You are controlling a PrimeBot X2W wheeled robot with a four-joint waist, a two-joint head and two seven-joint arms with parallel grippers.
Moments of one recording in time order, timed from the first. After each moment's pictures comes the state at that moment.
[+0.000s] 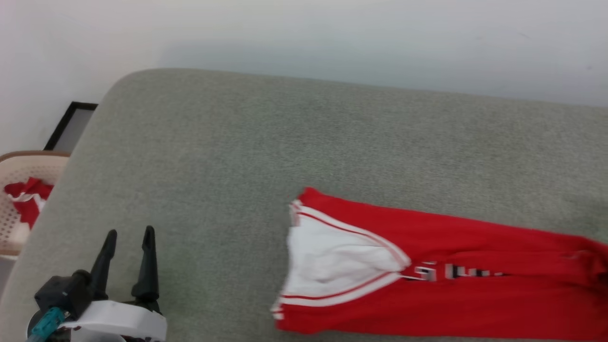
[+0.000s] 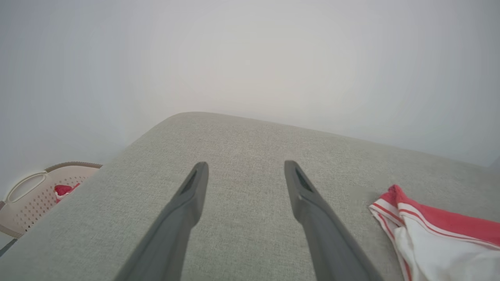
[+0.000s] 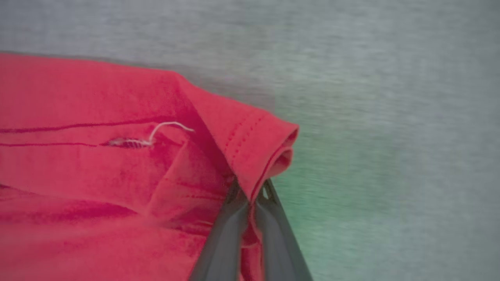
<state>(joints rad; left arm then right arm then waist) -0.05 0.34 -0.08 0.15 -0.51 0.02 -0.26 -0.40 -0.61 0.13 0.59 0.64 0.13 0.81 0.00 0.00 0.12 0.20</state>
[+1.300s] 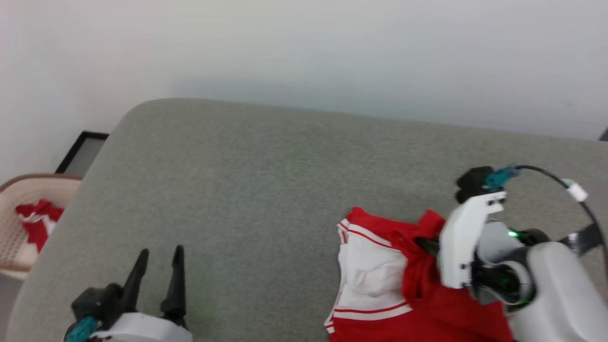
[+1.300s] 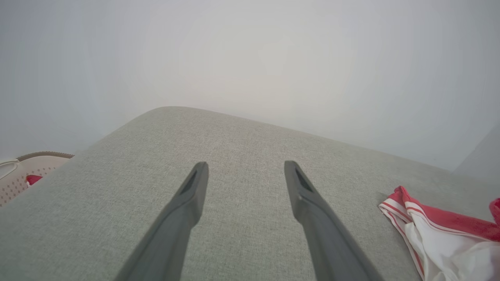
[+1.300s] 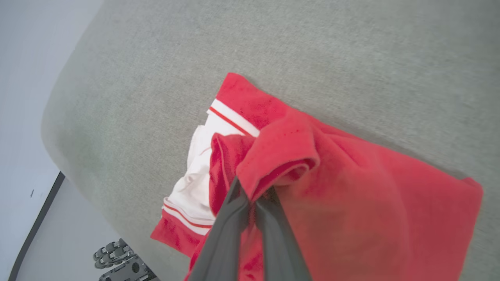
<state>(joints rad) -0.04 0.24 -0.06 0.24 -0.45 -0.06 -0.26 -0.42 -0.17 0.20 0.23 0.56 0.13 0.92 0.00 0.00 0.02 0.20</state>
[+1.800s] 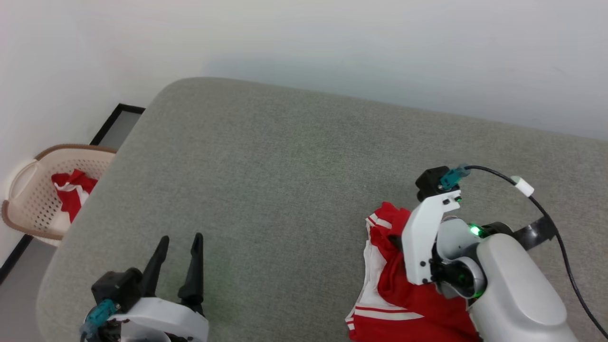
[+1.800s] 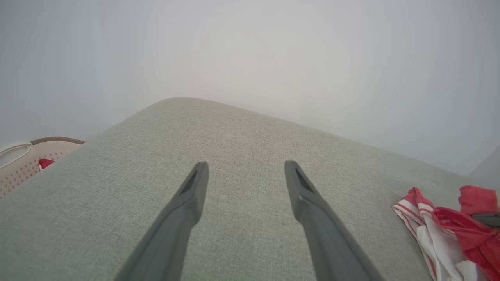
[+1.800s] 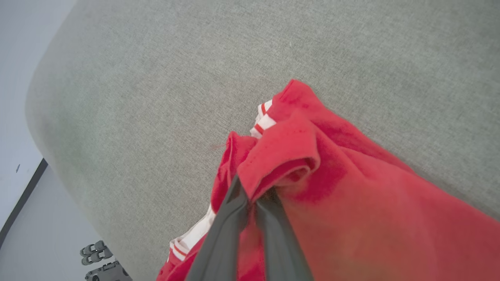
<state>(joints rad) -0.12 0.20 -0.10 0.32 -0.45 -0.09 -0.26 -0.52 -0.06 0.28 0.47 0.43 0.13 0.78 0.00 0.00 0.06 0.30</state>
